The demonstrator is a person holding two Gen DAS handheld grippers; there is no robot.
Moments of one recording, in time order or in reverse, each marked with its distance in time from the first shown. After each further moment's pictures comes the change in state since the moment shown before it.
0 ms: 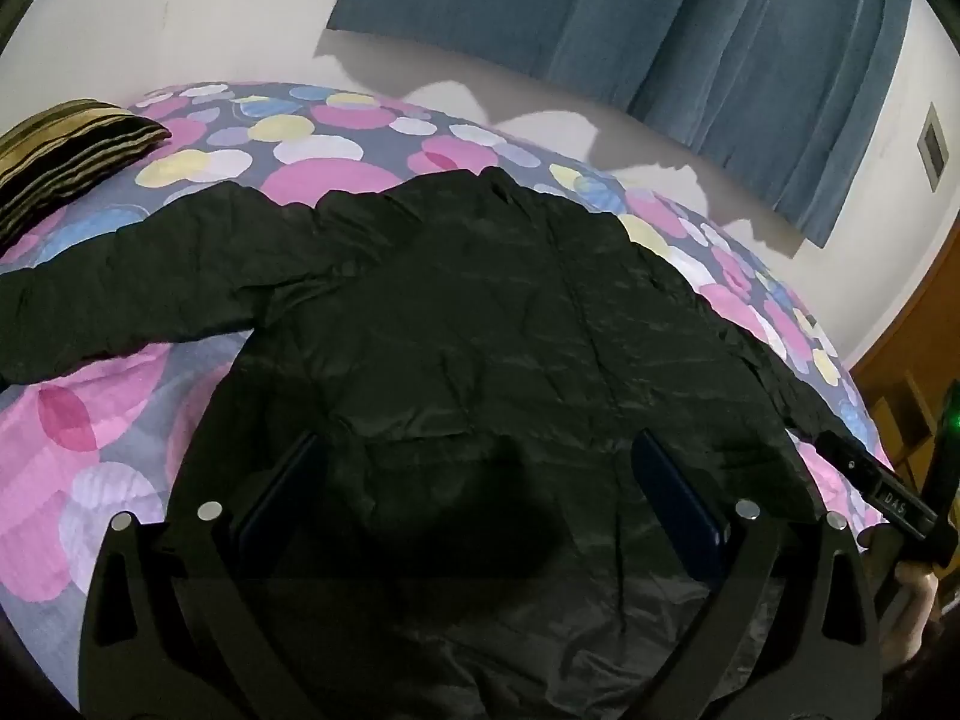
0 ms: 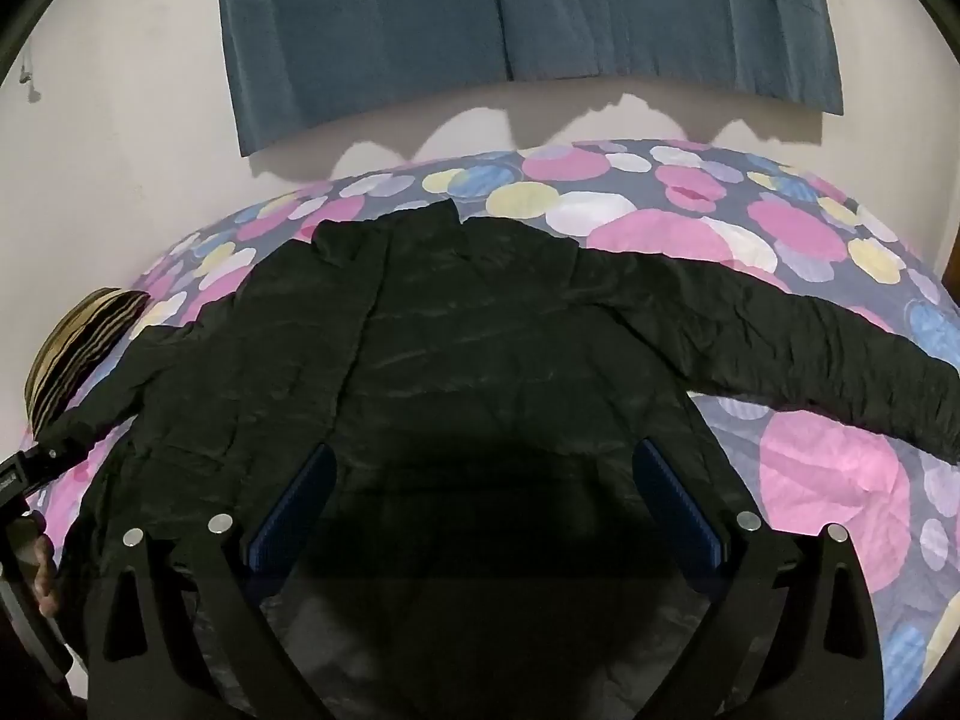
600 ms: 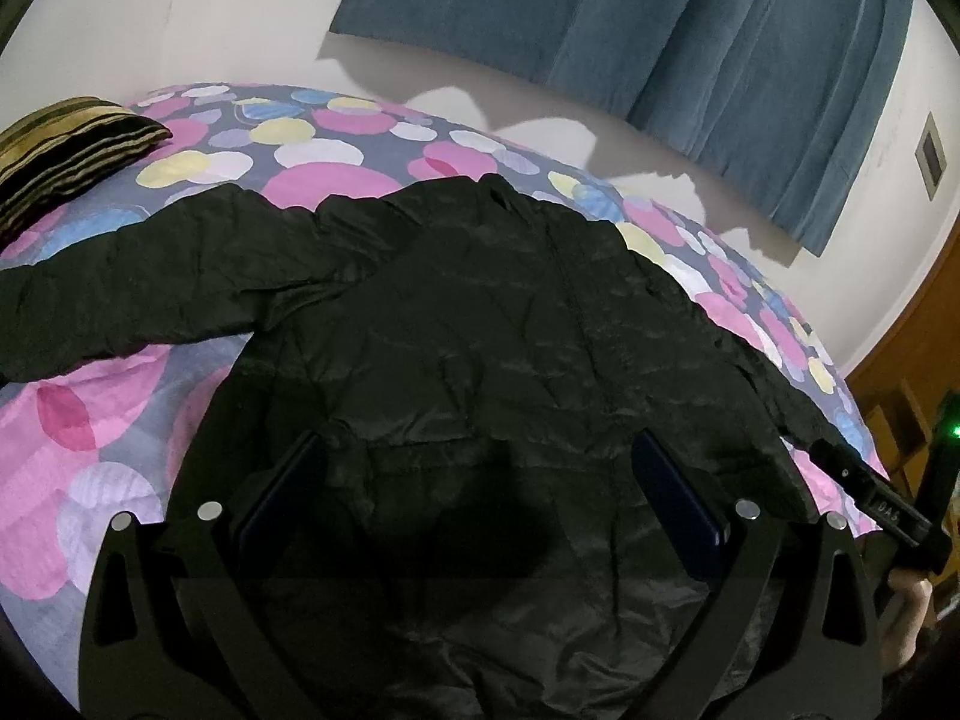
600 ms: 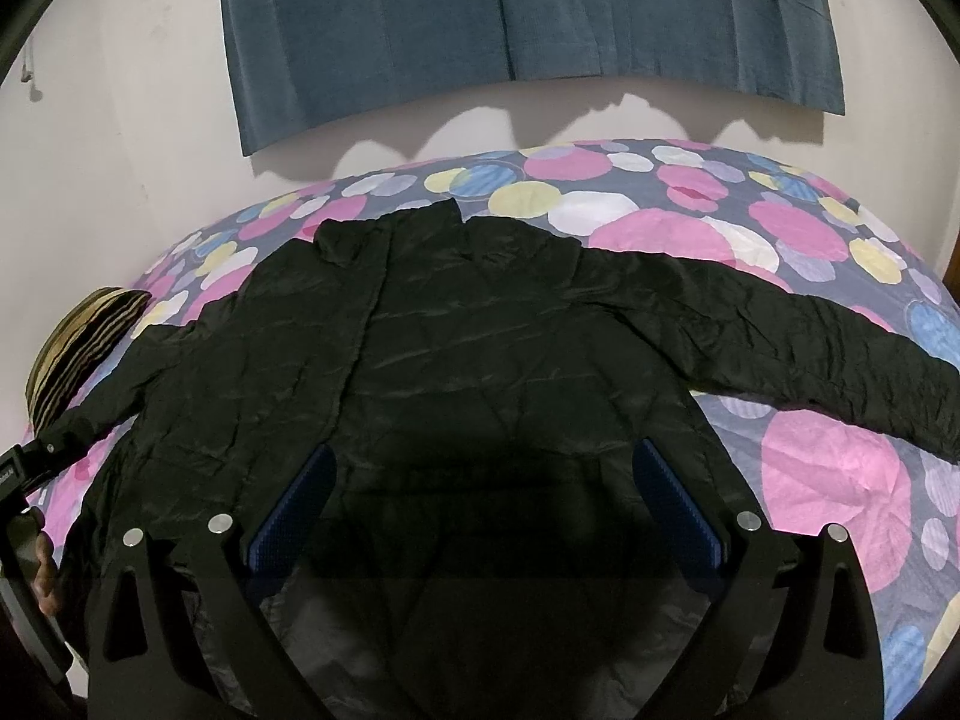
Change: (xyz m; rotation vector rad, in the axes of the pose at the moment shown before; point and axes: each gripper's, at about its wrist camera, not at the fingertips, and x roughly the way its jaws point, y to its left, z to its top) left arm -0.003 0.001 0.001 -0.014 -0.009 -0.015; right arm 0.000 0.002 0.000 0.001 -0.001 0.001
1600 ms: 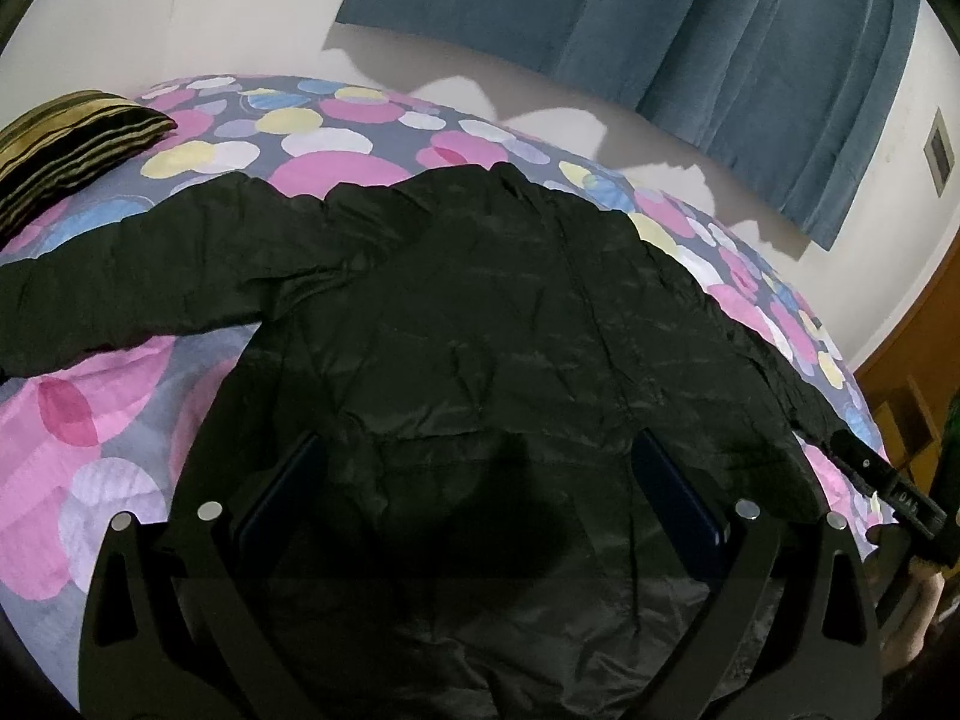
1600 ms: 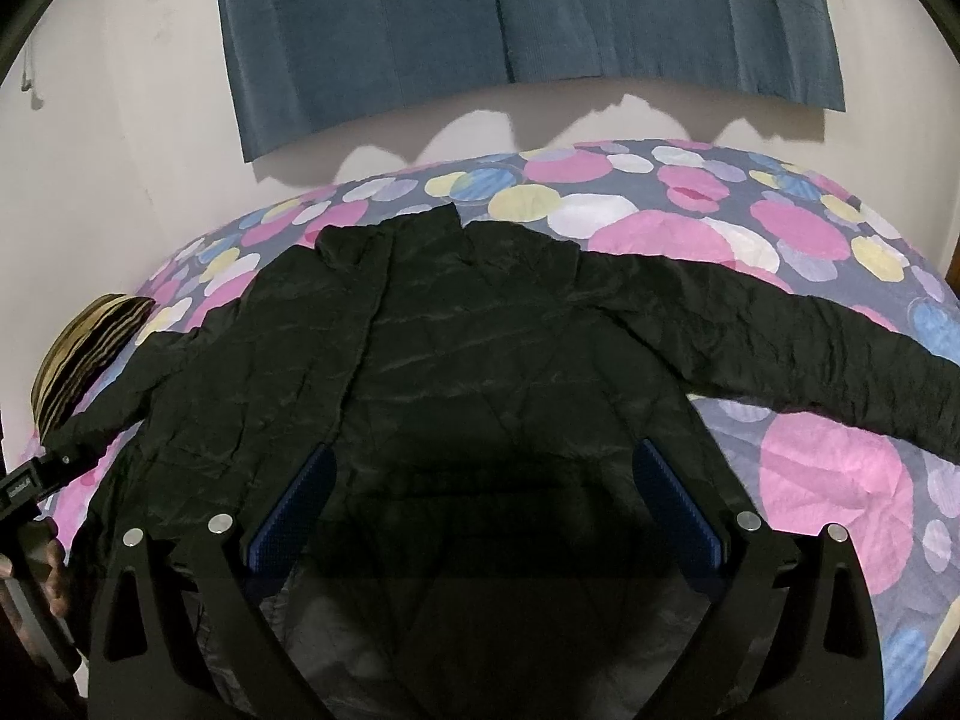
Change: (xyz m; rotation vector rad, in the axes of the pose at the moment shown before) left arm 0.008 0.006 -0.004 -0.001 0.016 0.021; right arm -0.002 0.000 0.005 0.003 -0.001 0.007
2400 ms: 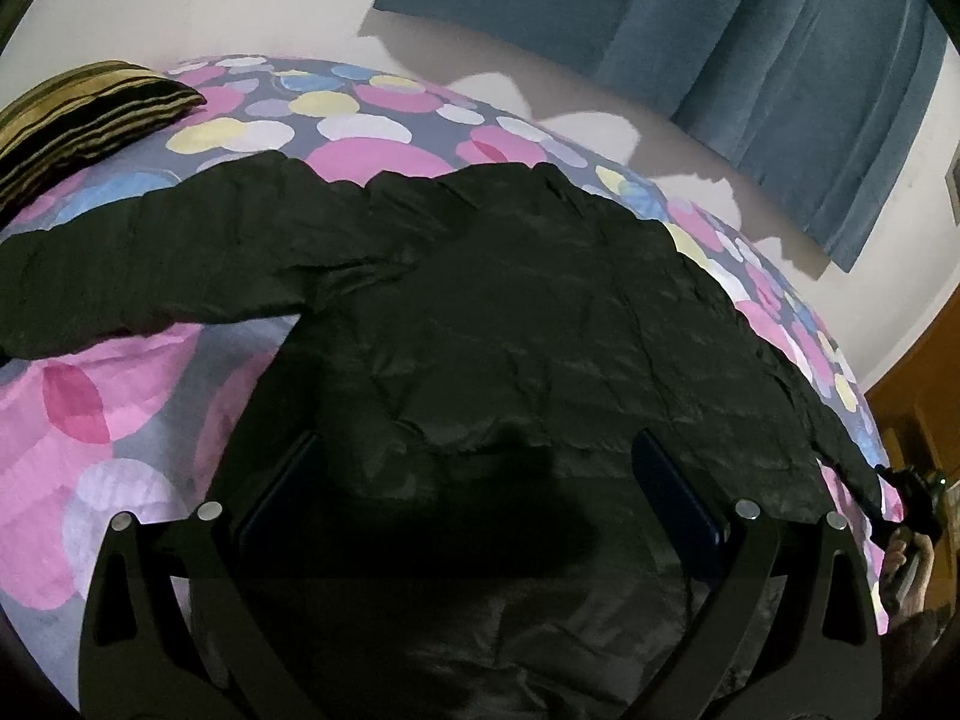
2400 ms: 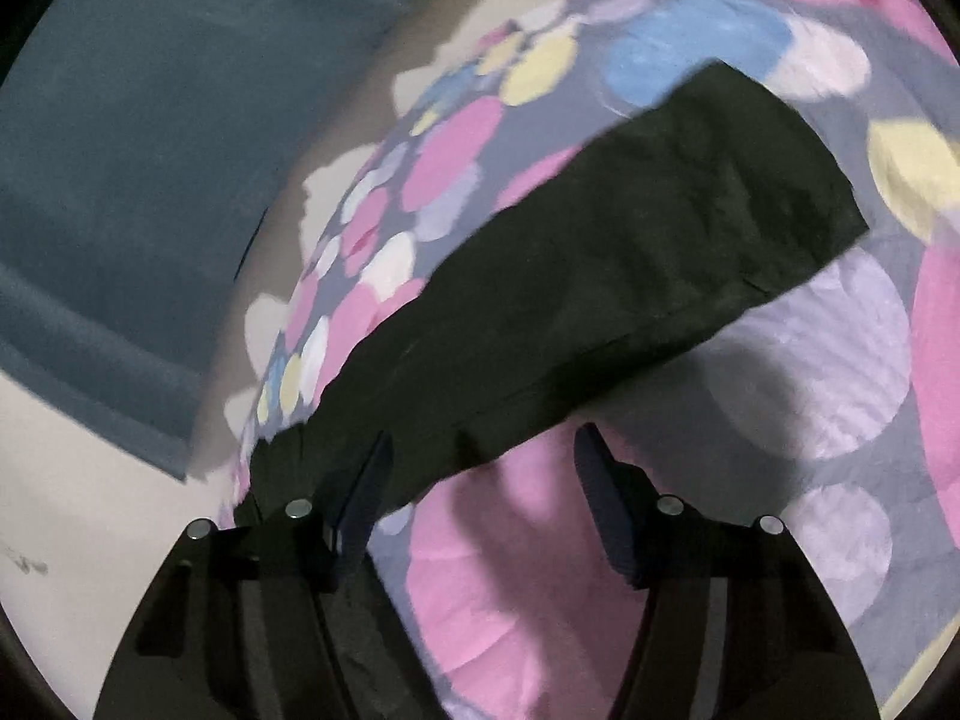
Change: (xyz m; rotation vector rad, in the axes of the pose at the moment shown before) left arm 0.010 0.032 0.003 -0.062 0.004 0.026; right arm 0.012 -0.312 -0.042 0.920 -0.061 0.073
